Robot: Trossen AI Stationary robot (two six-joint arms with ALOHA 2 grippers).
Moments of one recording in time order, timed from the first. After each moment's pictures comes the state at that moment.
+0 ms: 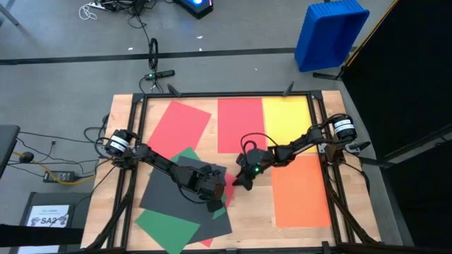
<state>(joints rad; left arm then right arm) -0.37 1.91 1.12 -0.30 -0.20 -0.66 0.12 1.85 0.73 0.55 -0.28 0.82</state>
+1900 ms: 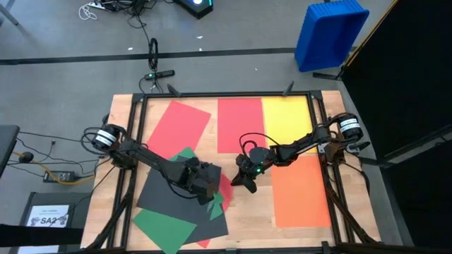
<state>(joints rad) -0.39 1.73 1.12 -0.62 -0.33 -0.74 0.14 1.78 0.74 0.61 -0.32 0.66</state>
